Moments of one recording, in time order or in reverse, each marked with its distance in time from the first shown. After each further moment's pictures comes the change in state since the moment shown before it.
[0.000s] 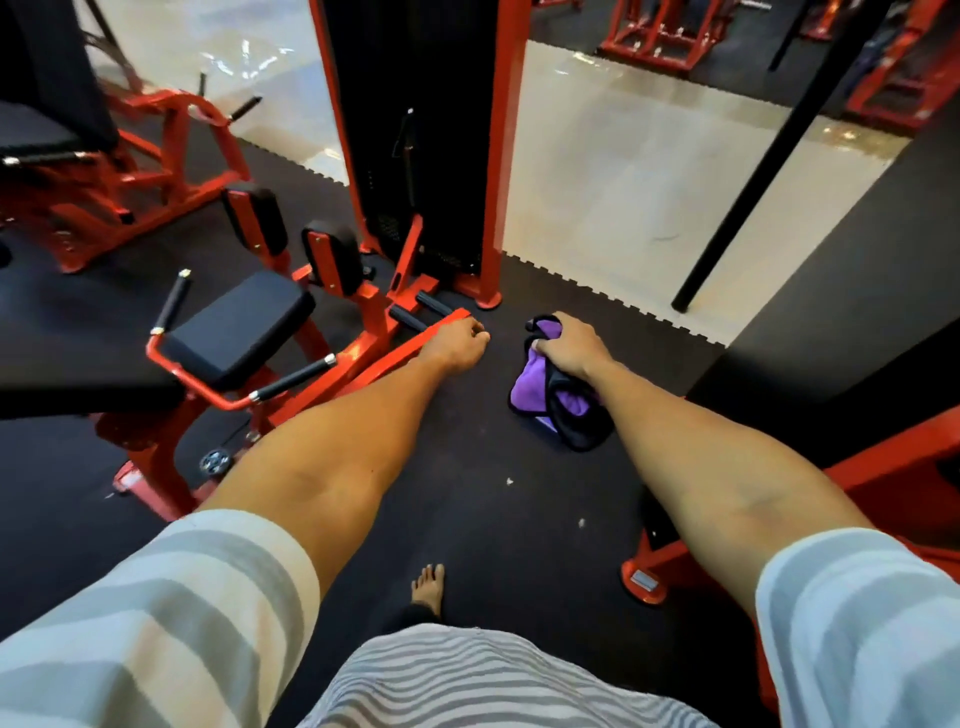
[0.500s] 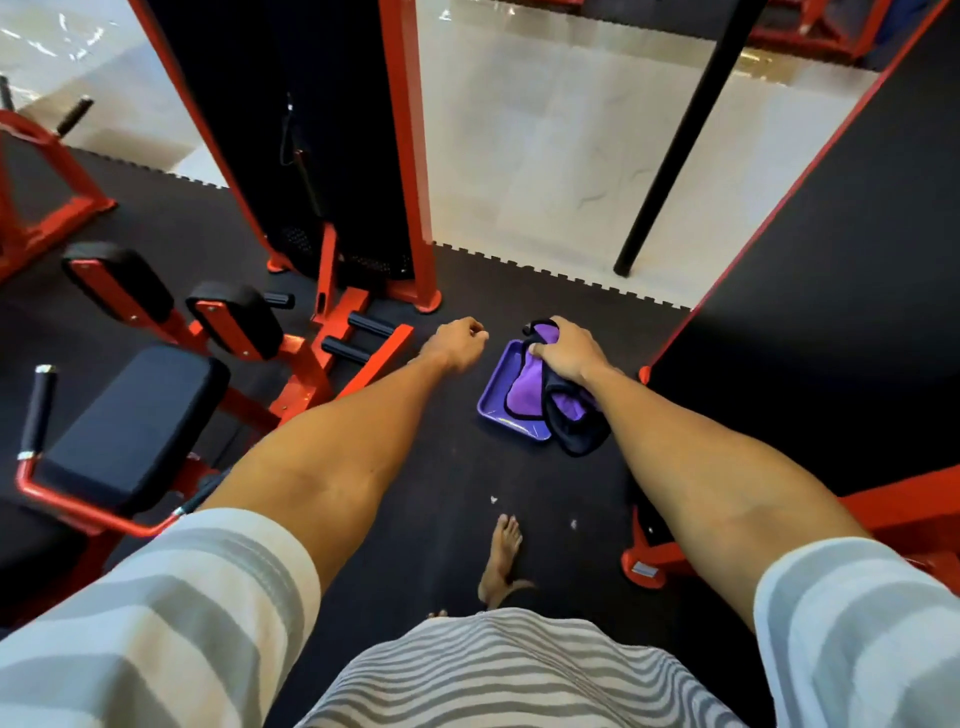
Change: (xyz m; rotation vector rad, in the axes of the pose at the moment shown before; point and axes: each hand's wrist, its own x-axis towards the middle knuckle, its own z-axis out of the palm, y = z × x) left_hand 0.210 0.033 0.012 0.003 -0.213 0.113; right_hand 0.139 0.016 -0.034 0.068 0.108 0.252
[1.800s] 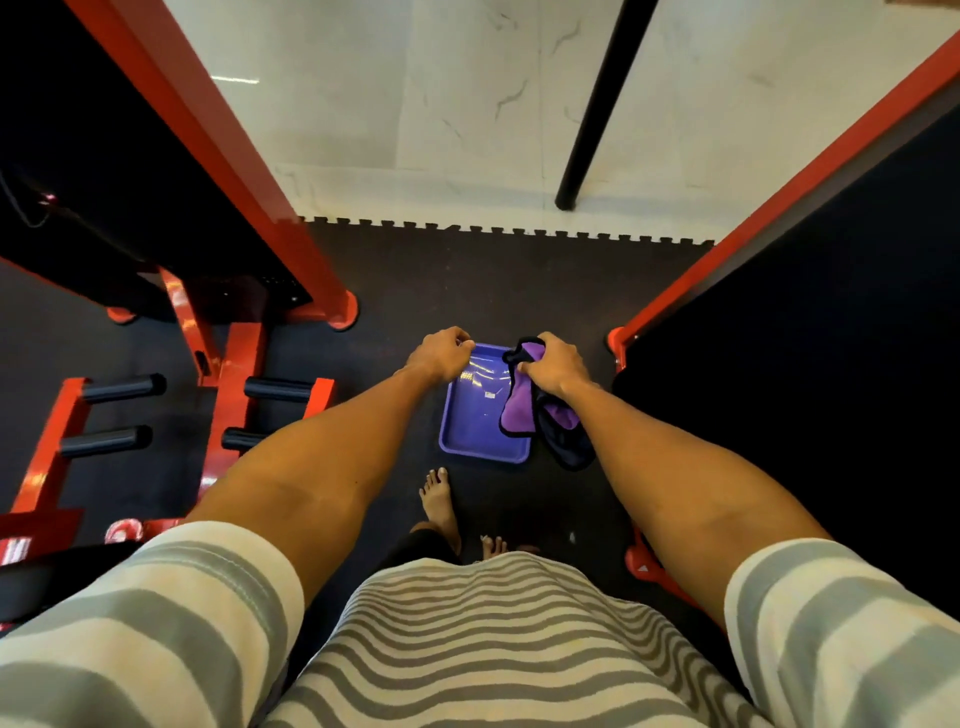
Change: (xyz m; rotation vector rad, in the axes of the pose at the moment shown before) left_hand 0.393 0.081 0.035 0.056 -0.400 0.000; right_hand 0.364 0.063 -0.045 0.089 -0.064 0.414
